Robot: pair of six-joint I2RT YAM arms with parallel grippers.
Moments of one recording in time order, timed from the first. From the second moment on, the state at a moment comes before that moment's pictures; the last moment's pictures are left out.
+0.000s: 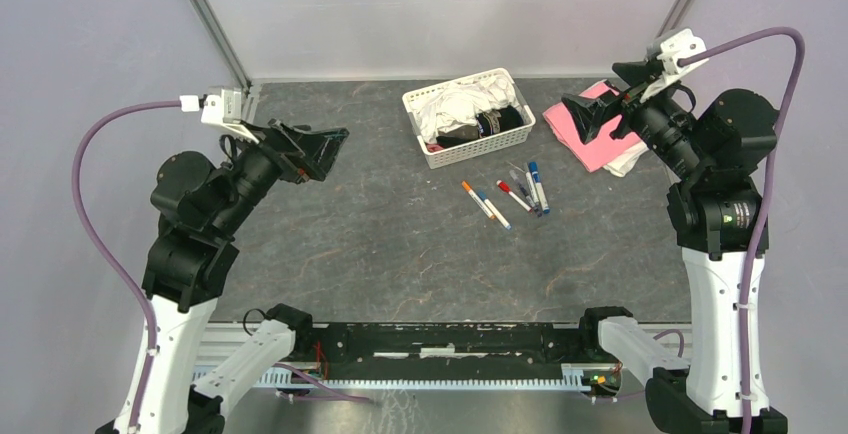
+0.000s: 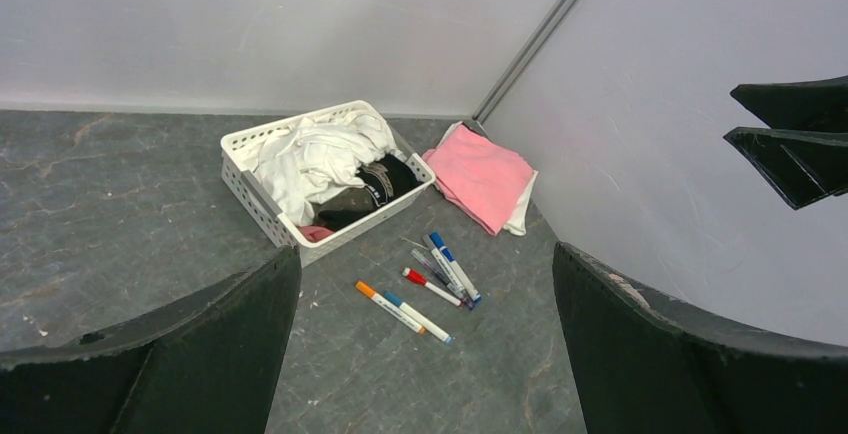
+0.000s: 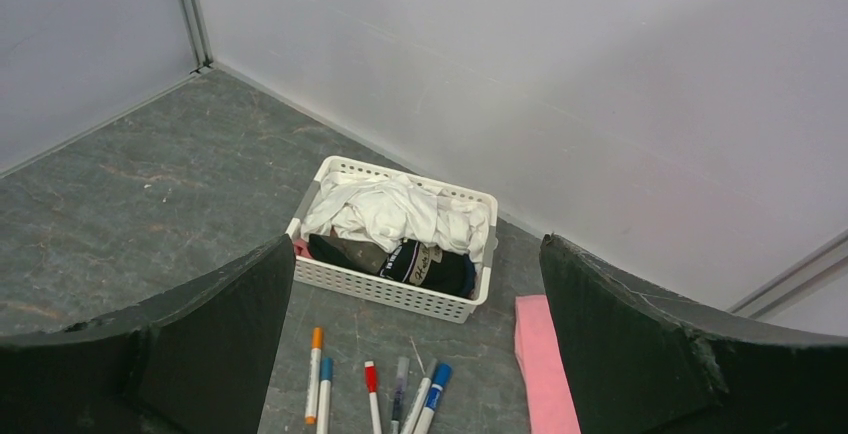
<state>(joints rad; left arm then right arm) -0.34 0.78 1.33 -0.51 0.16 -0.48 0.04 0.97 1.54 -0.50 -0.47 -0.13</state>
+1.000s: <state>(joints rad) -0.34 0.74 1.30 -0.51 0.16 -0.48 0.04 0.97 1.52 -0.50 -0.51 -0.13</state>
